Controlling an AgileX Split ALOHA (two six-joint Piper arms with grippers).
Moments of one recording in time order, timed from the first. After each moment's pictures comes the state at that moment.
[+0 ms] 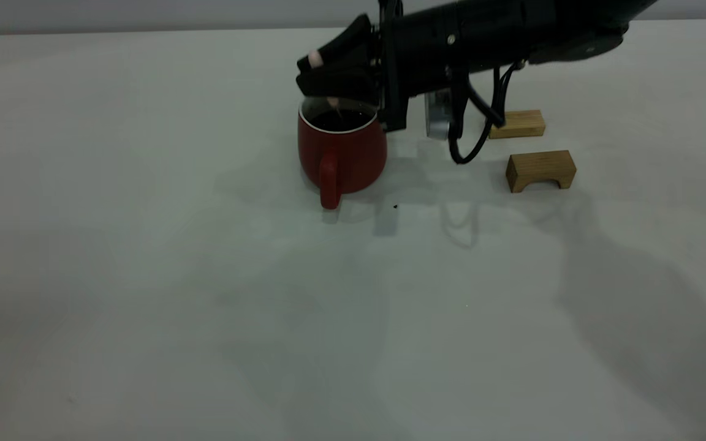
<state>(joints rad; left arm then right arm) 0.02 -0.02 -0.49 -0.01 1.13 -0.03 0.32 2.60 -1.60 1.76 1.04 0.40</state>
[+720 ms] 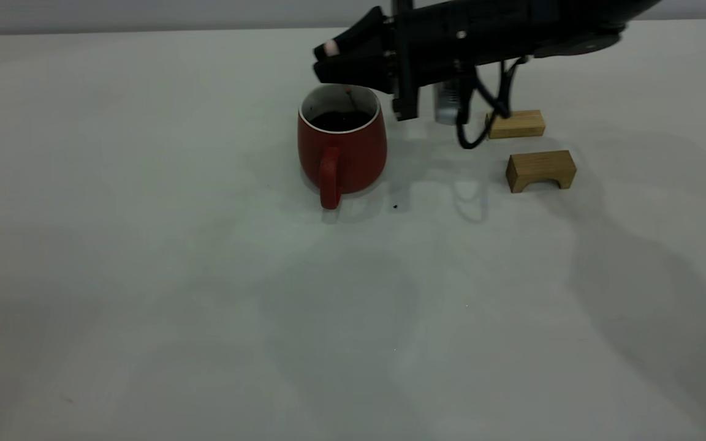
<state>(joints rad) 0.02 -0.02 -0.49 -0.01 1.13 -0.03 0.26 2.66 -1.72 1.72 1.06 0.40</state>
